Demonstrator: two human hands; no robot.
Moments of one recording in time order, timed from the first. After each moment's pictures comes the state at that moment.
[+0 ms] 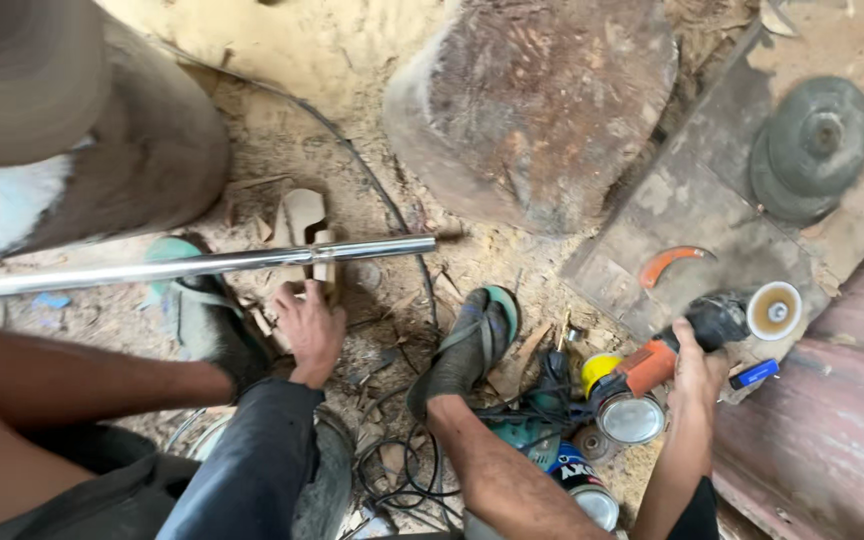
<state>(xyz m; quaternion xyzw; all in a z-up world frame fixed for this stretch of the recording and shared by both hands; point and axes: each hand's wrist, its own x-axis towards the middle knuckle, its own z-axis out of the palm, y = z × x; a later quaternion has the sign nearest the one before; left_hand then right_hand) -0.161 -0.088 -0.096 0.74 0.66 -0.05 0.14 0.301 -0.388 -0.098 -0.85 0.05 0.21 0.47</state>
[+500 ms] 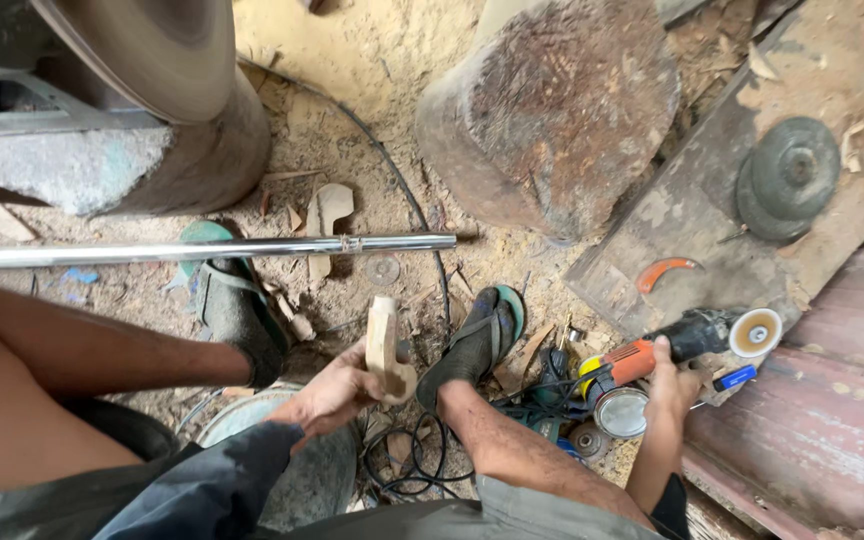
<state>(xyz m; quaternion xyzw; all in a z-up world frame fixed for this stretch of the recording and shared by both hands) -0.204 -0.130 0.000 0.12 0.42 0.02 0.90 0.257 -0.390 -0.080 -0.89 0.02 0.13 0.43</state>
